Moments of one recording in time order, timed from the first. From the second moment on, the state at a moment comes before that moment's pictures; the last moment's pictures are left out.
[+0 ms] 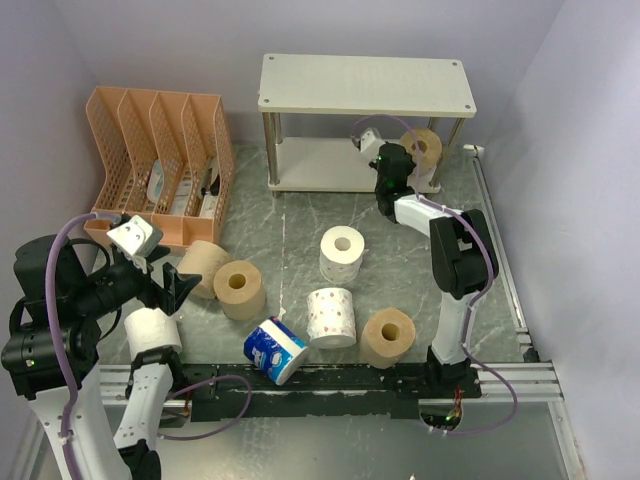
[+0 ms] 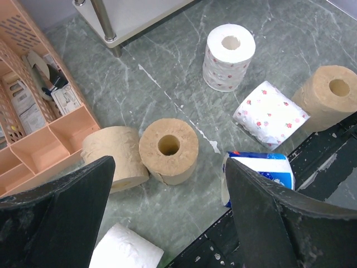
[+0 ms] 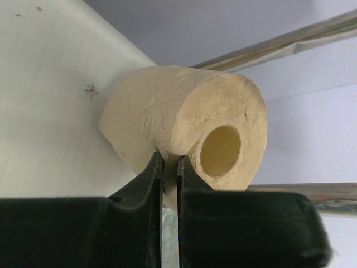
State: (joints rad) left arm 0.20 0.66 1.40 -1.24 0.81 0.38; right arm 0.29 1.96 1.27 0.47 0.53 -0.92
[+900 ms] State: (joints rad) left arm 0.22 0.66 1.40 -1.24 0.81 0.37; right arm 0.43 1.80 1.21 0.55 0.73 -0.91
